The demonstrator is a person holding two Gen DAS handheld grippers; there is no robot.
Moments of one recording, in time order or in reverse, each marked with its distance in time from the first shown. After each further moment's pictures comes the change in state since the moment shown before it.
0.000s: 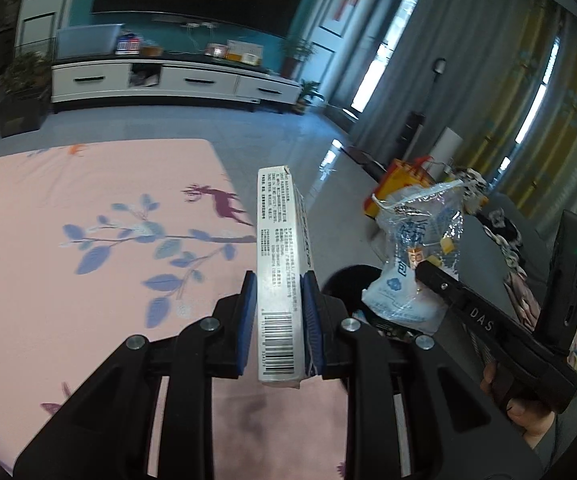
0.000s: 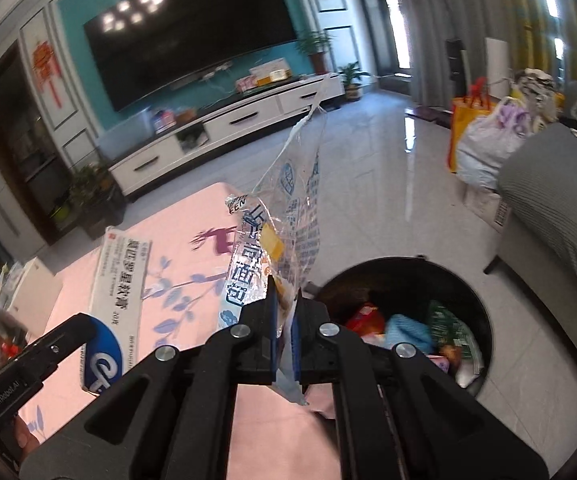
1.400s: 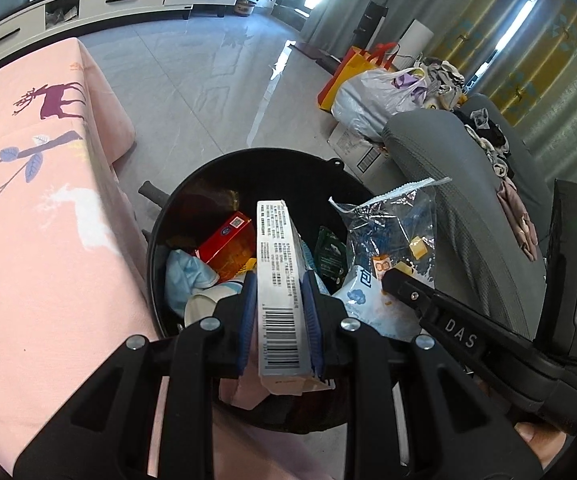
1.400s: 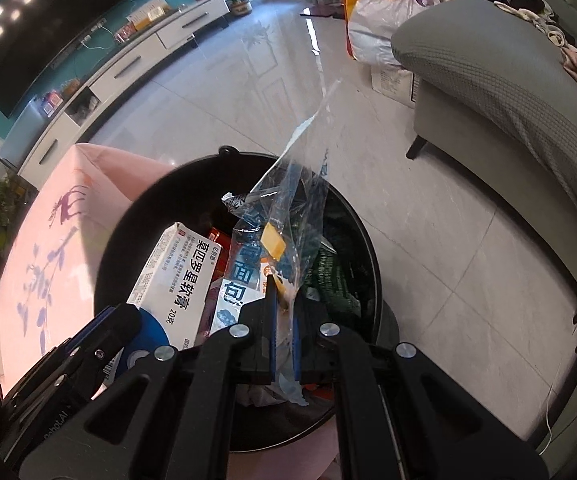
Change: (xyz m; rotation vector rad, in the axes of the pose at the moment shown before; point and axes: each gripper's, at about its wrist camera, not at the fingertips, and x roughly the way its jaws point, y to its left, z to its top) left arm 0.181 -0.114 -0.063 0.098 0.355 -0.109; right arm 0.069 -0.142 -0.041 0.270 0.319 -0.228
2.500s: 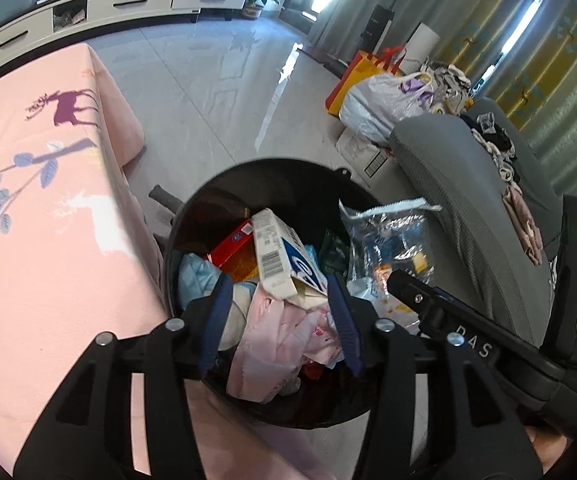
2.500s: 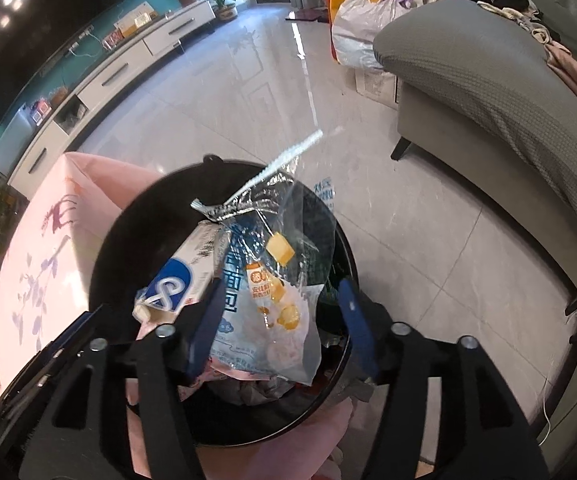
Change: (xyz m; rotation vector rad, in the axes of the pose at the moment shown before) left arm -0.012 -0.002 0.003 -0.009 -0.024 0.025; right arm -0.015 -0.005 -0.001 0.027 -0.028 -0.040
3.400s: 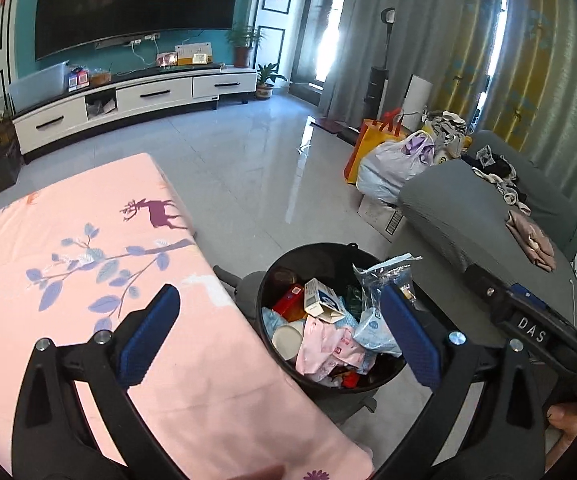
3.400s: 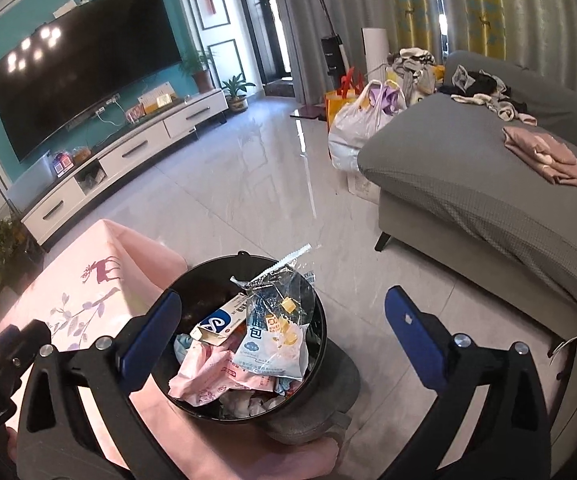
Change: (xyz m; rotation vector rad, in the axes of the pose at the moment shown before) left arm -0.151 0.002 -0.007 0.115 -0.270 0.128; right arm -0.125 0.009 -0.021 -0.045 -0.358 -0.015
